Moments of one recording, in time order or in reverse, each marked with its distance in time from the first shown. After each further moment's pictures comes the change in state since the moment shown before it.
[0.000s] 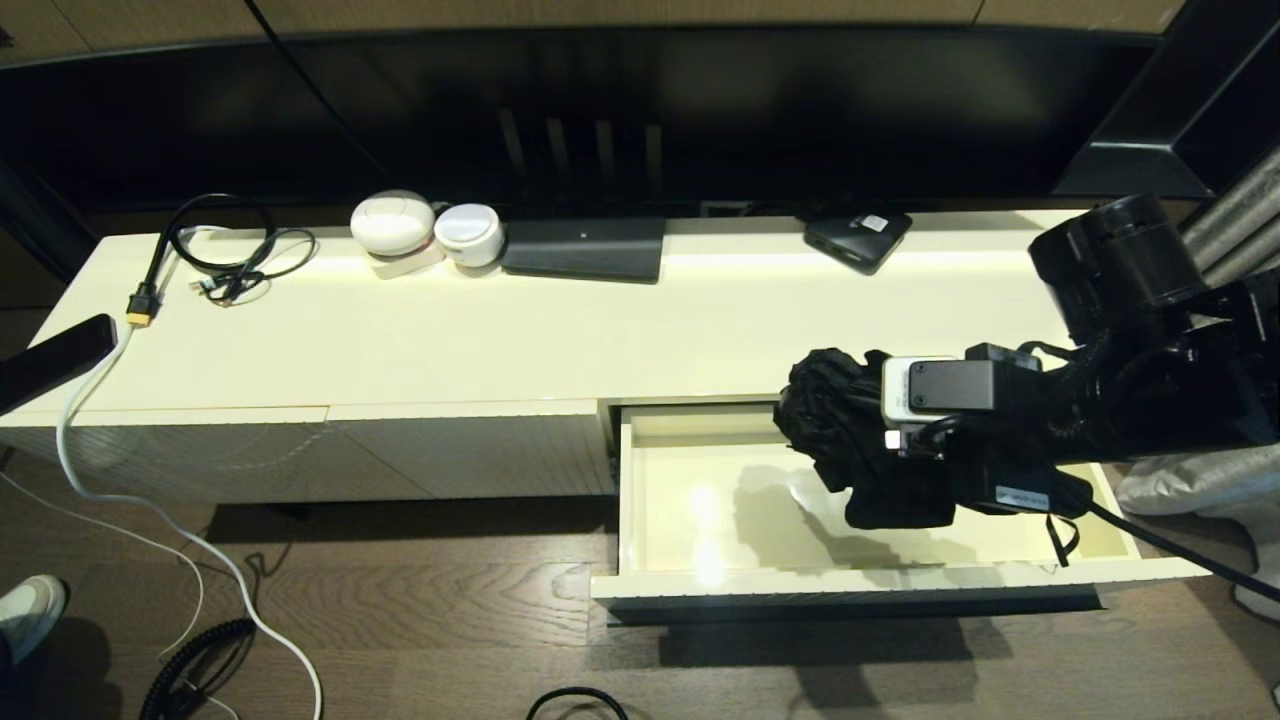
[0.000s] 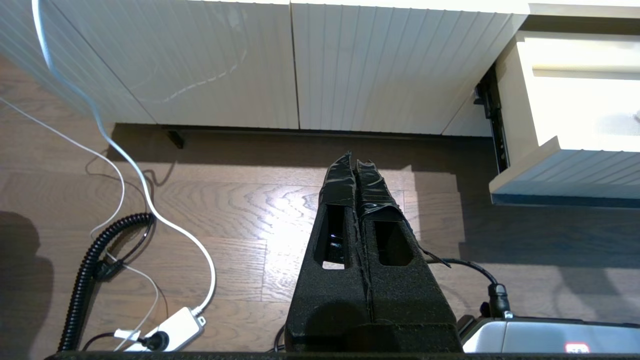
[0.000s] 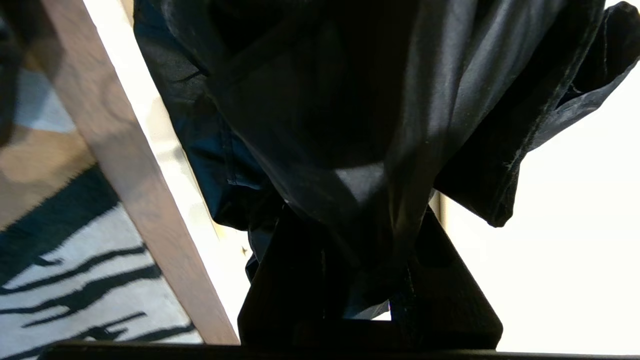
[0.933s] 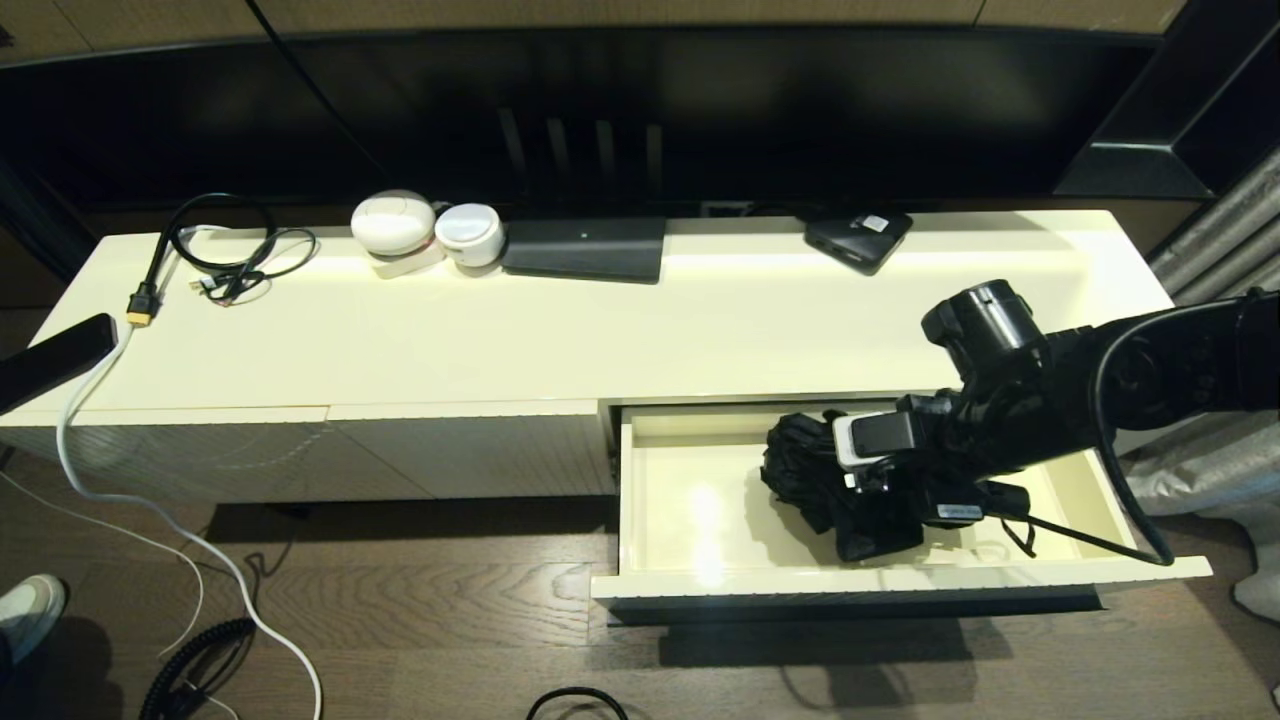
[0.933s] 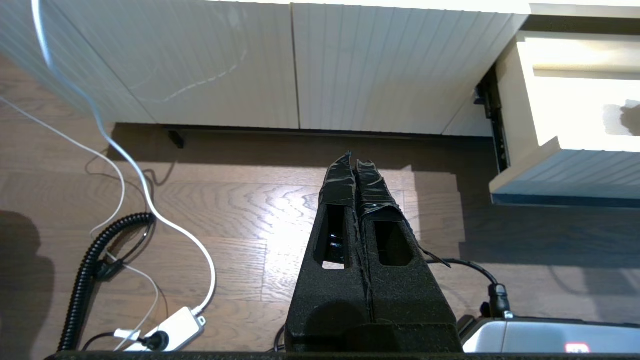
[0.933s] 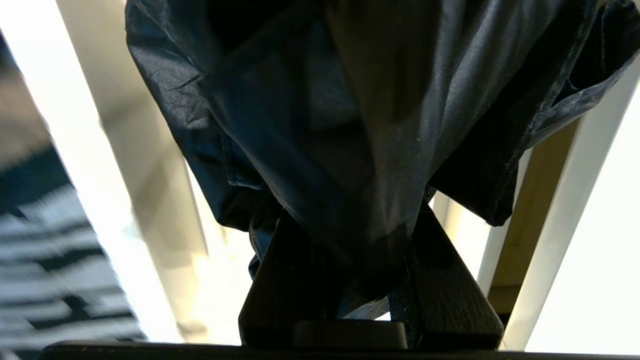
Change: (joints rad) left arm 0.000 0.000 0.000 0.000 0.000 0.000; right arm -0.112 0.272 -0.072 -0.031 0.091 -0.203
